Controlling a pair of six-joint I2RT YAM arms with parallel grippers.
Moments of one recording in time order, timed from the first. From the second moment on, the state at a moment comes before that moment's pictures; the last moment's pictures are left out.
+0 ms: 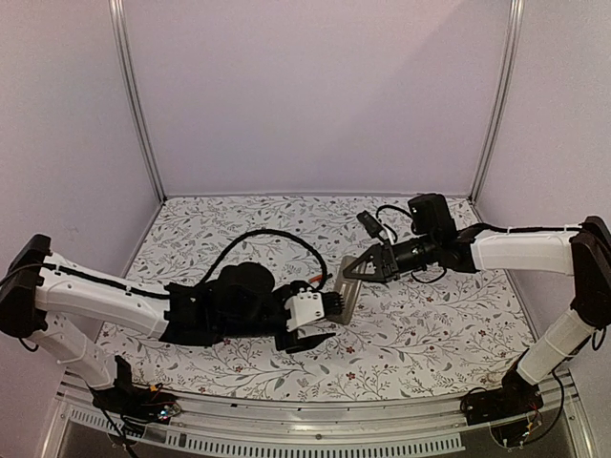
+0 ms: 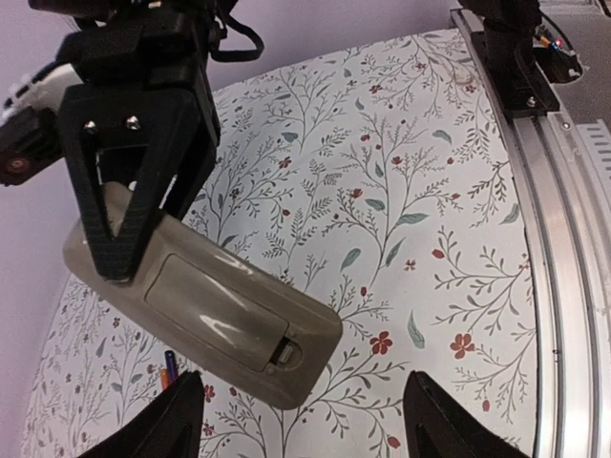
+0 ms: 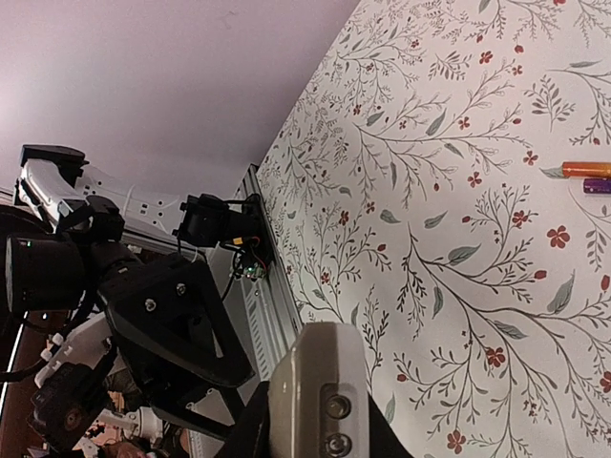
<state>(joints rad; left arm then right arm) -1.26 1.49 0.81 0.22 -0.09 0.41 0.63 1.56 0.92 0.05 -0.93 0.52</state>
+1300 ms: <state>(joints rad) -1.26 1.57 0.91 0.08 -0.12 0.73 0.66 1.65 0.92 0.05 -0.98 0.59</state>
